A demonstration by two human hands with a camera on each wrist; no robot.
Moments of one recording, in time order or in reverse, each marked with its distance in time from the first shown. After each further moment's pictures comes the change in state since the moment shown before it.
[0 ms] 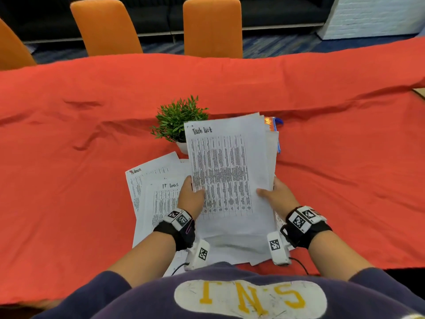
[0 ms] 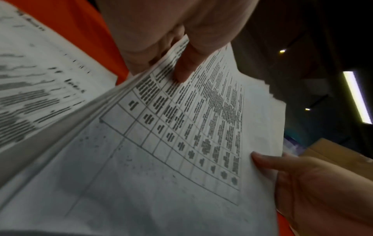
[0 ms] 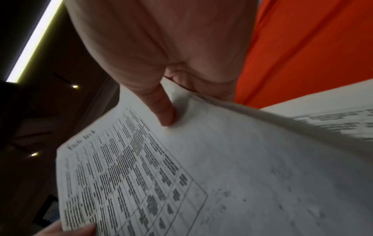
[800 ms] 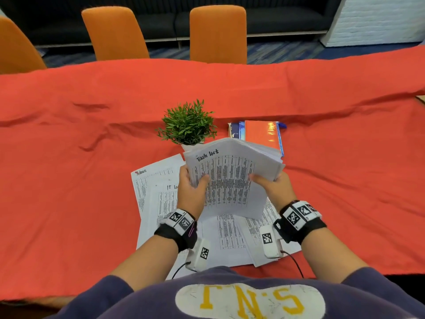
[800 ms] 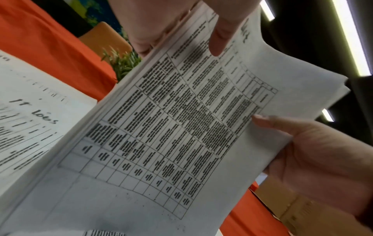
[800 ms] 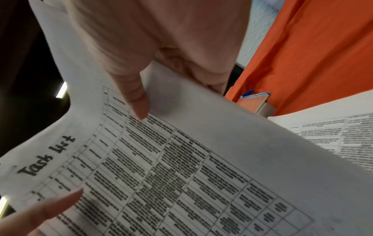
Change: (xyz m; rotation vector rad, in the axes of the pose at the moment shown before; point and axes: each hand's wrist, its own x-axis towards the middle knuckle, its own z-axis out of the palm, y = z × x) left_hand -0.026 0.032 -0.011 -0.319 0.136 0.277; right_hand -0.007 -0.038 0.021 0.185 0.073 -0.220
